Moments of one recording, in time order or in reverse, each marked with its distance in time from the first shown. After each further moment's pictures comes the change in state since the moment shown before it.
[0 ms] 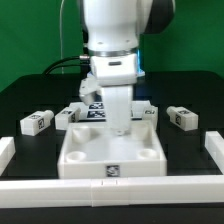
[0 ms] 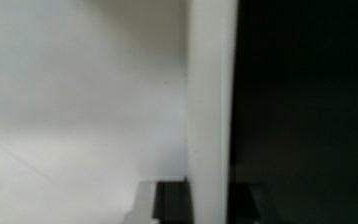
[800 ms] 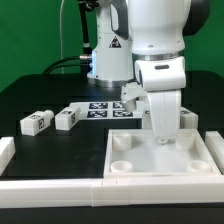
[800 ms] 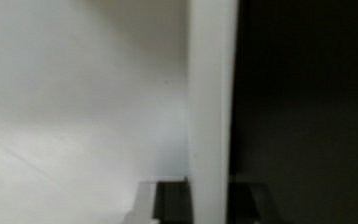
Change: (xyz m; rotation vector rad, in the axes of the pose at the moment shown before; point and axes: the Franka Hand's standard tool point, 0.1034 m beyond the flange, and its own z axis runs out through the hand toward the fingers) arm 0.065 0.029 0.003 -0.024 0.022 0.070
